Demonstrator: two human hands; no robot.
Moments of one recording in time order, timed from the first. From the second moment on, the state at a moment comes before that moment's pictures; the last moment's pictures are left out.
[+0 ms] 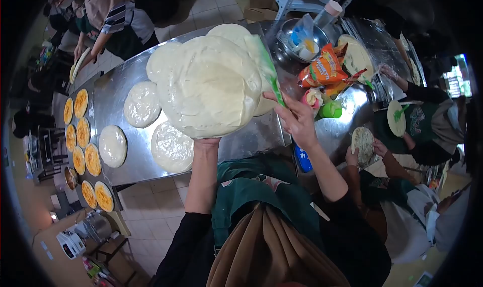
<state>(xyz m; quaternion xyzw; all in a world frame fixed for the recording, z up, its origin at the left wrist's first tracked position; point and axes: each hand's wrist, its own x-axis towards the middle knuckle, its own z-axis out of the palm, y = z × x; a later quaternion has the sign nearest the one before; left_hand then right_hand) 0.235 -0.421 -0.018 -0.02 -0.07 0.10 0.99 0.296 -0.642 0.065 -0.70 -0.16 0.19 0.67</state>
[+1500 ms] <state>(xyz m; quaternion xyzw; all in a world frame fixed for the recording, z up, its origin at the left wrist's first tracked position) 0.242 -0.397 0.001 -0.10 -0.11 0.17 0.97 0.258 -0.612 0.064 -0.76 -0.29 0.16 0.56</state>
